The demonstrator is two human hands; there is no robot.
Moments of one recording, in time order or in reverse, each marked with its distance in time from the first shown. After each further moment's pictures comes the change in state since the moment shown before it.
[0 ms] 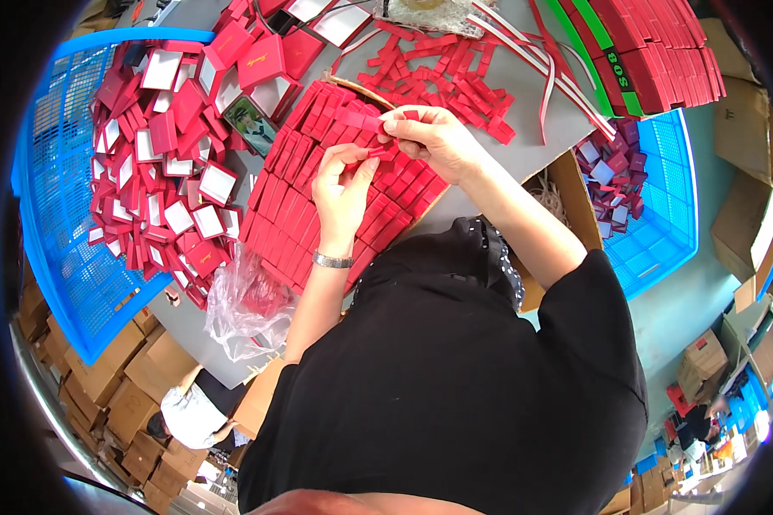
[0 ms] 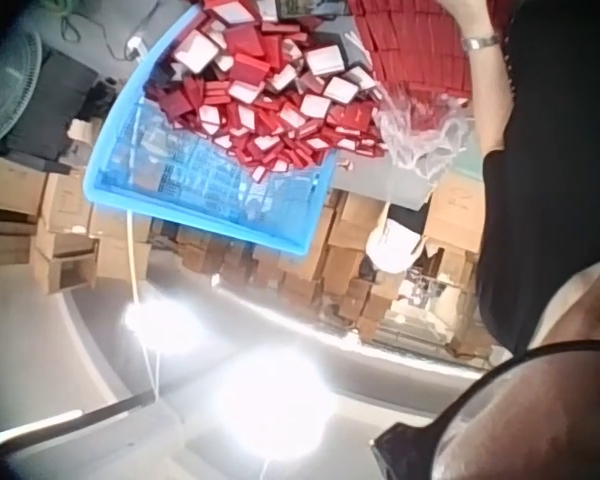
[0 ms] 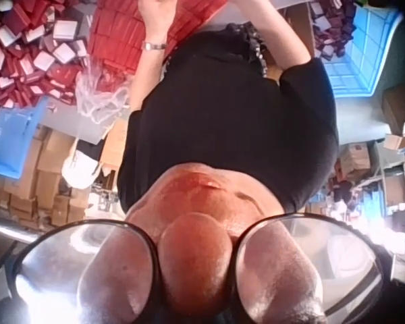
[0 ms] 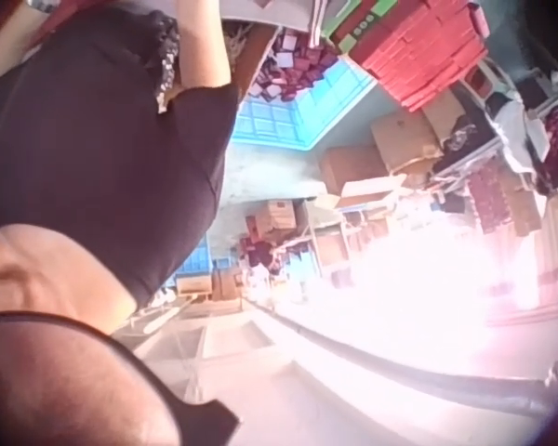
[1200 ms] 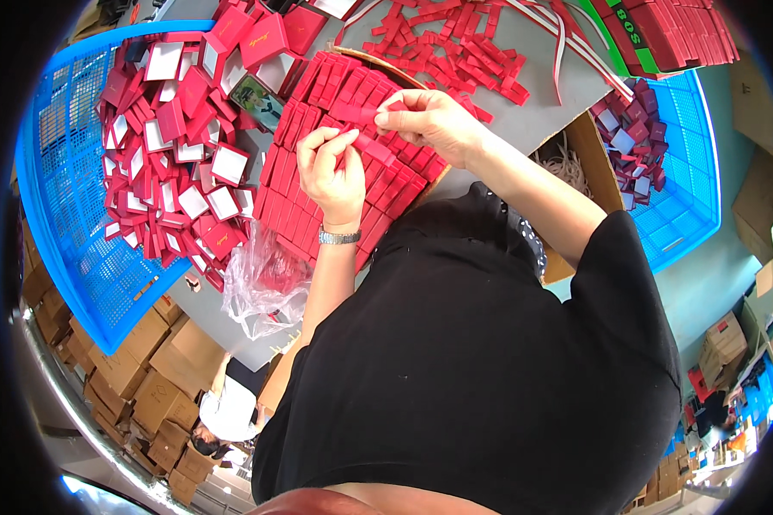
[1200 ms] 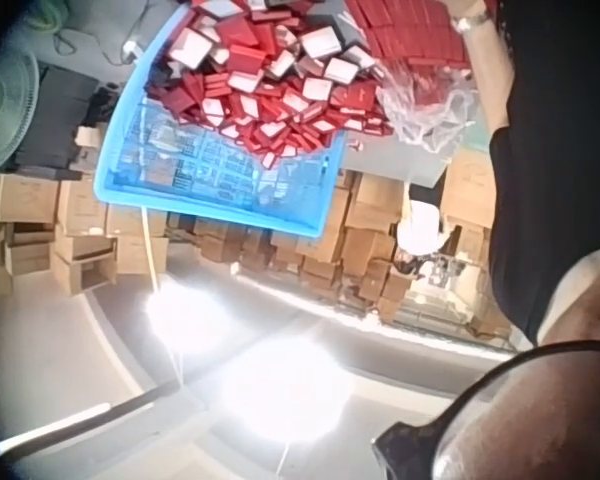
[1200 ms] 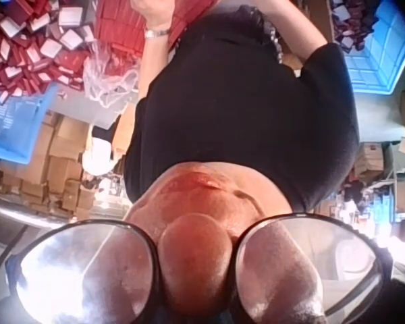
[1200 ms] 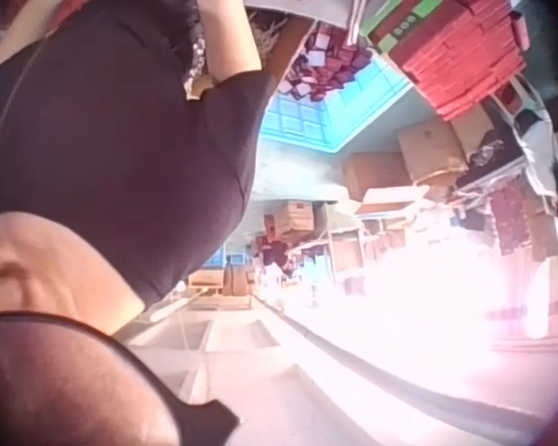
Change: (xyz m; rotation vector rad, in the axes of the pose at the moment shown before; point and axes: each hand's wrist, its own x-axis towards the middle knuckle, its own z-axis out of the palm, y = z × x) left_hand -0.014 0.001 -0.021 0.470 0.204 0.491; right_hand -0.020 0.018 0.021 -0.073 0.031 0.096
